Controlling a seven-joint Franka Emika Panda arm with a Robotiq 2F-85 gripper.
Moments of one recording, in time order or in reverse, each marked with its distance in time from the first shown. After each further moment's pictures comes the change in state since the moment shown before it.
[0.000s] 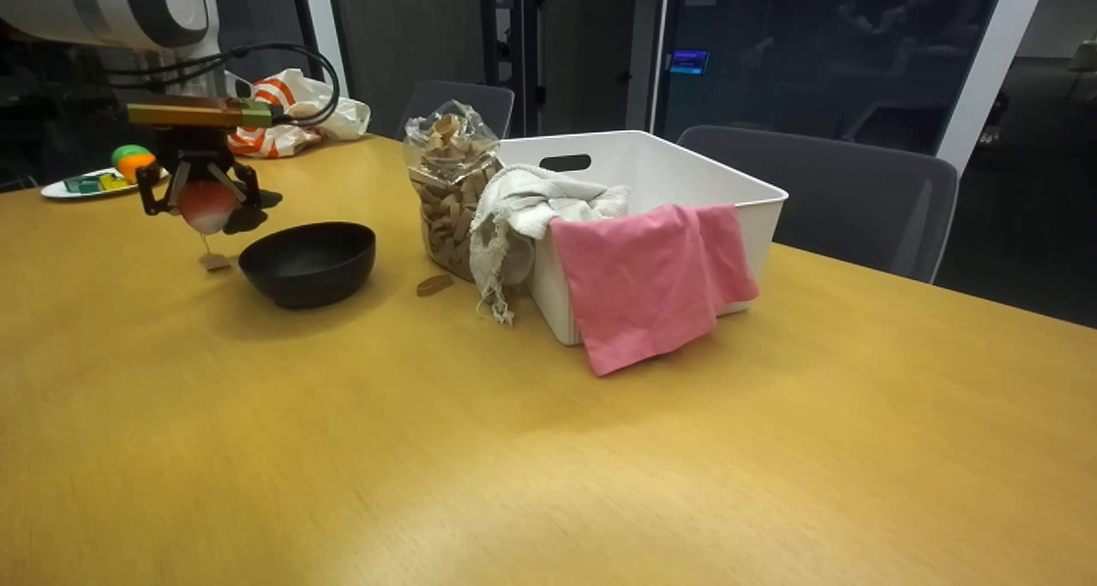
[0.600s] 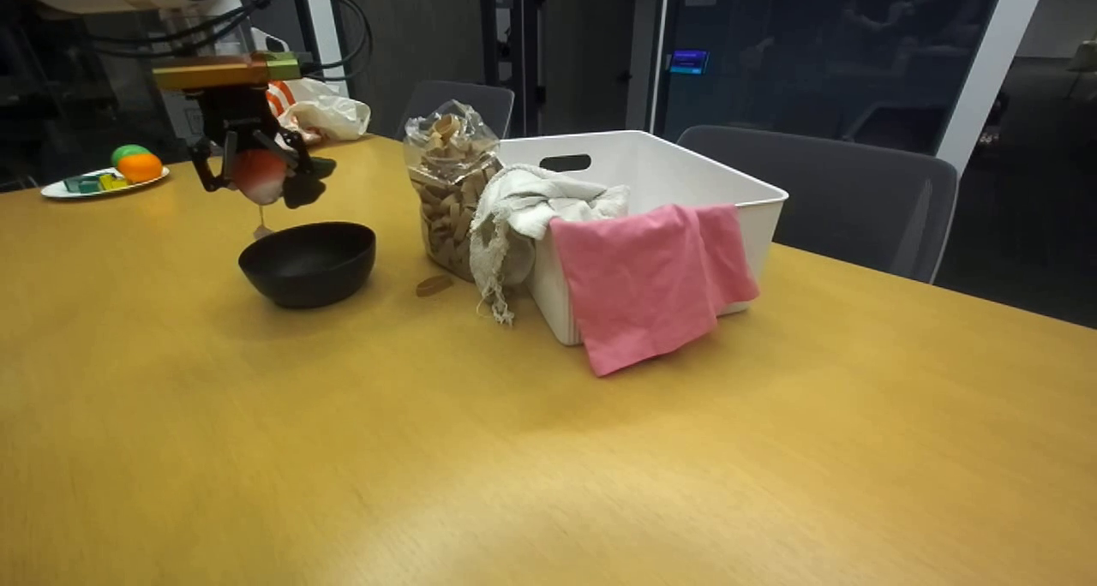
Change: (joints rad) arm -0.007 -0.111 -0.101 -0.032 -0.165 -0.020 0.129
